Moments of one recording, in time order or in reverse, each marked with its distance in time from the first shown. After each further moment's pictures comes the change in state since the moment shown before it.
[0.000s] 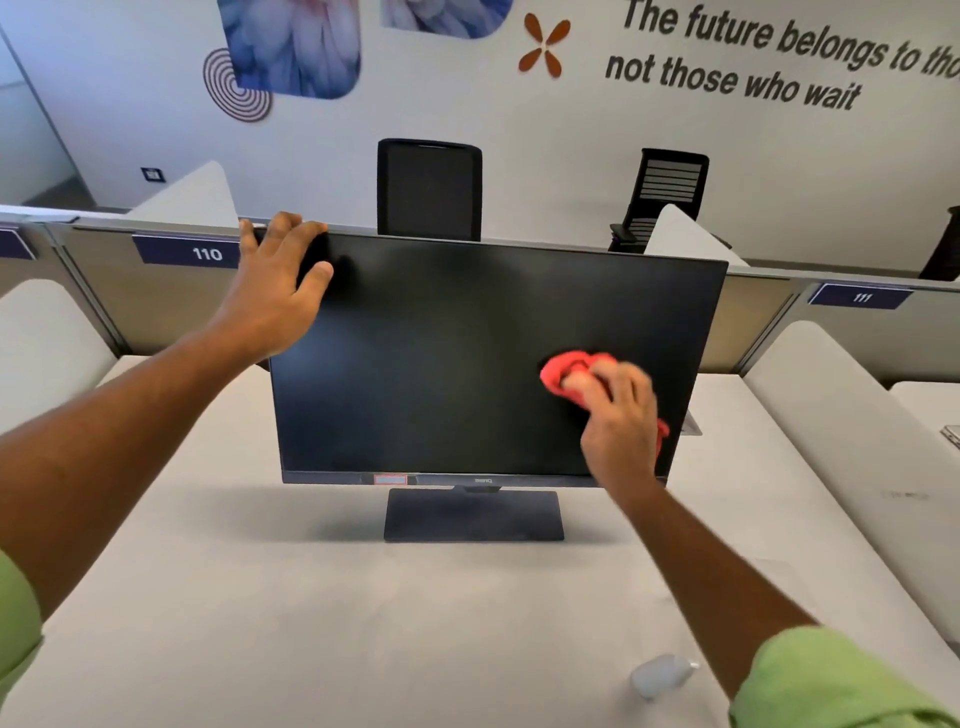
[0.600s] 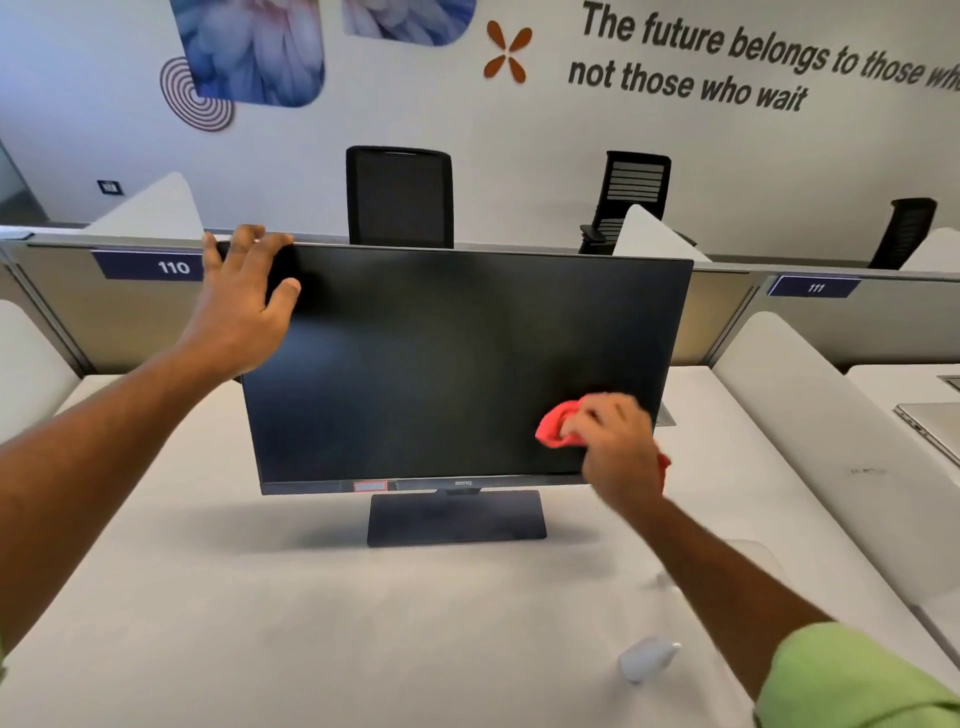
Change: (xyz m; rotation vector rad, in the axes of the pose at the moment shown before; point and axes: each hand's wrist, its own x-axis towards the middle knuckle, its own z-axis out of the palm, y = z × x) left_hand -0.009 0.004 -0.003 -0.007 0.020 -0.016; right_hand -0.029 0.031 -0.024 -0.049 -0.246 -0.119
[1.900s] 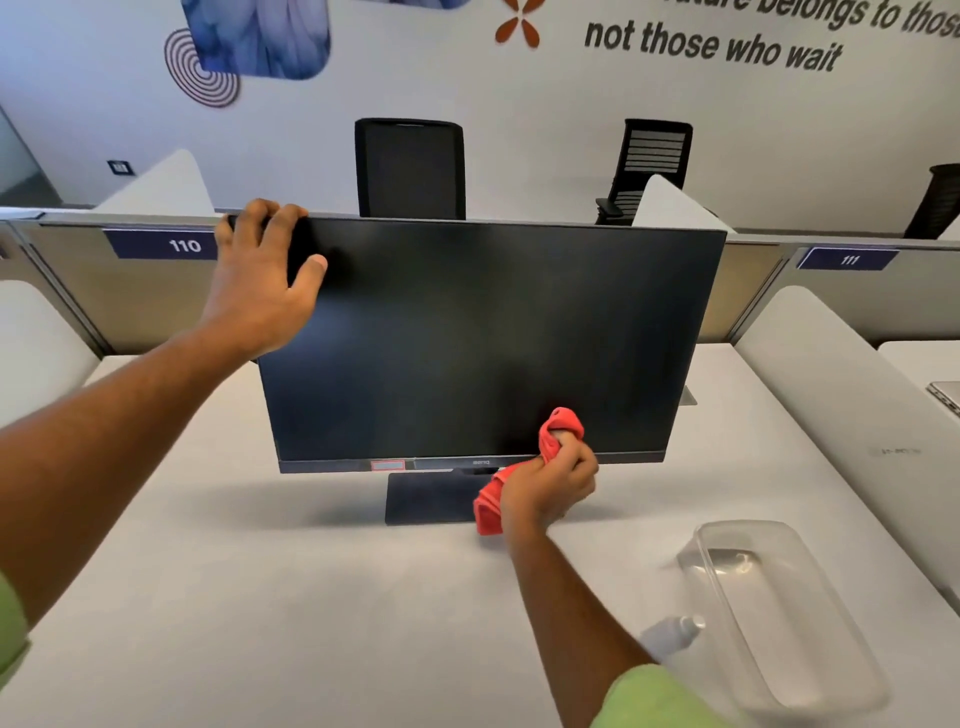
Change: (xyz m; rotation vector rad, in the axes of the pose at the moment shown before) left_hand -0.005 0.015 0.000 0.085 0.048 -0.004; right_hand -0.014 -0.162 0.077 0.484 0.318 1.203
